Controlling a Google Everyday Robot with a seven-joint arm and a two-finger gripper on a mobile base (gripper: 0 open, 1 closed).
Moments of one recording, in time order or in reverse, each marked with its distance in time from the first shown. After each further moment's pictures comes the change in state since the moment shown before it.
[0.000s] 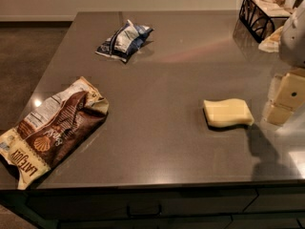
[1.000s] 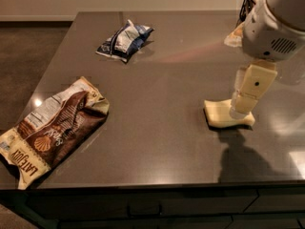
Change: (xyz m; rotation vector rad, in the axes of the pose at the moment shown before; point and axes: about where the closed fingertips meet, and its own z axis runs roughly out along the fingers) arm -0.053 -0.012 0.019 -0.034 -0.075 -0.101
